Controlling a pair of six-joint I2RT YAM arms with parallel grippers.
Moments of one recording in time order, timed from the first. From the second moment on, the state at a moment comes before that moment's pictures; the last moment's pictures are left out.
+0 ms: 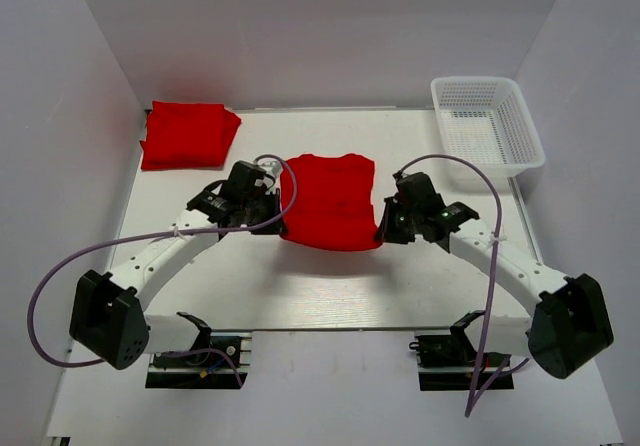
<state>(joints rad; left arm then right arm) -0.52 1.28 0.96 -0.58 0.20 -0.45 0.57 1.24 0.84 -0.52 -0.13 0.59</state>
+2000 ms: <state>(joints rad) -0.35 2.16 1.88 -0.56 -0.11 -0.43 0.33 2.21 1.90 -0.48 -0.15 0.44</state>
